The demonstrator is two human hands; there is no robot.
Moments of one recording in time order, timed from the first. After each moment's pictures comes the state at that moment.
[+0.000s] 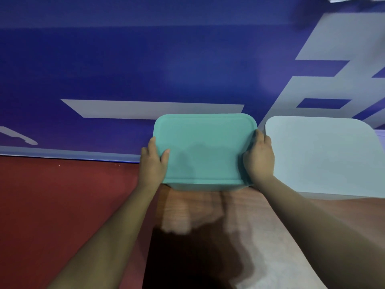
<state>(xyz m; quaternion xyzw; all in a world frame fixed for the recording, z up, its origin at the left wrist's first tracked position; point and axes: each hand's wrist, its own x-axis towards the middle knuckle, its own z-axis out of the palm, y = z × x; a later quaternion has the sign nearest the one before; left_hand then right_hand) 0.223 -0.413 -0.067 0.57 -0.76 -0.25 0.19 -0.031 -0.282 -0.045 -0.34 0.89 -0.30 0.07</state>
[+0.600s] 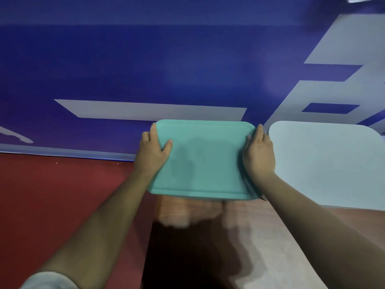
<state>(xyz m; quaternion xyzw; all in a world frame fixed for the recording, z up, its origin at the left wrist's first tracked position) 0.195 -0.462 -0.056 0.56 -0.78 -0.23 0.13 -0.050 -0.310 -0.057 -0.34 0.90 -0.26 0.09</state>
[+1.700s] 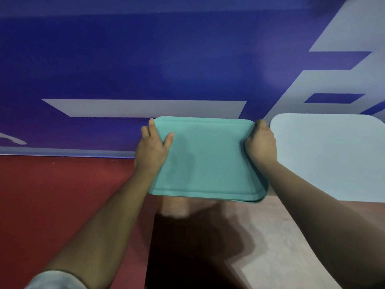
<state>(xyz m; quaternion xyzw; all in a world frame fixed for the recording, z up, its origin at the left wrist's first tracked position) 0.180 -0.468 -0.058 0.56 -0.80 -0.15 0.12 -0.065 -0.326 -0.048 -0.31 0.91 -0.25 0.15</state>
